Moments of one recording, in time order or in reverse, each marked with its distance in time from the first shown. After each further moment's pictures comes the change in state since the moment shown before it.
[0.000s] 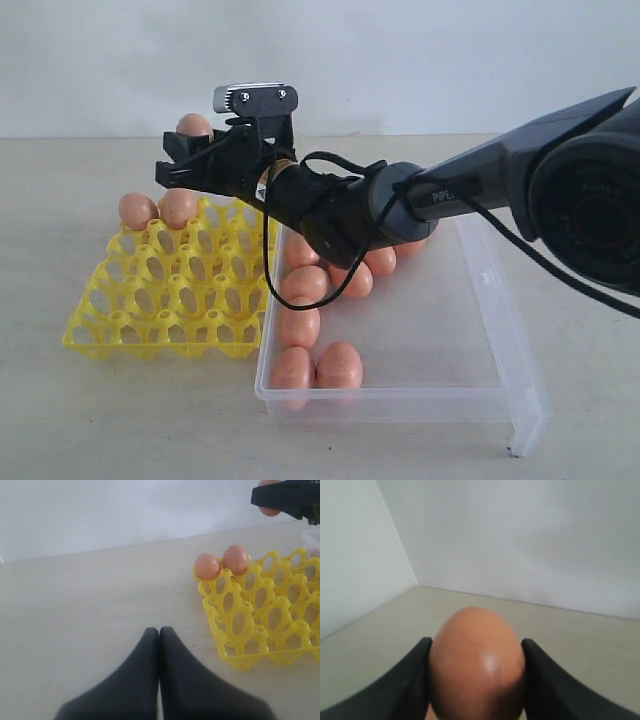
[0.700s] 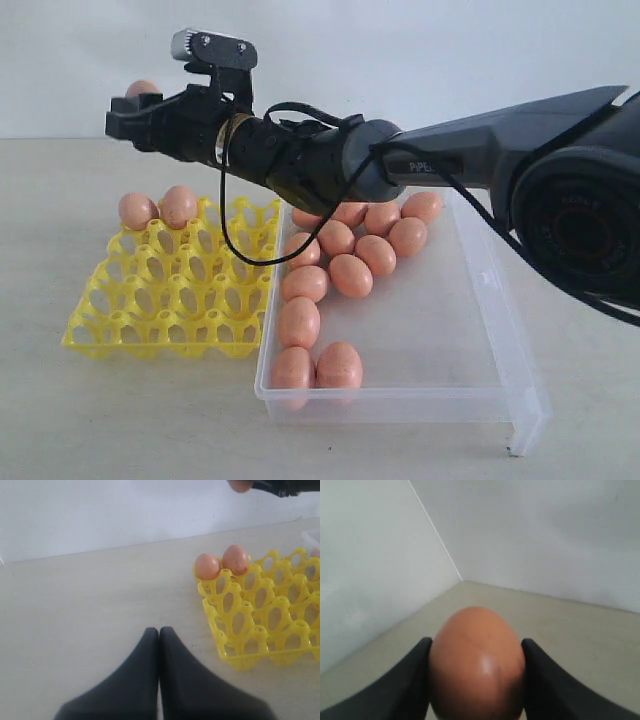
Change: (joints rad) left arm 0.000 0.000 0.000 0.000 0.000 0.000; right arm 0.015 0.024 -0.254 -0.332 0.203 0.415
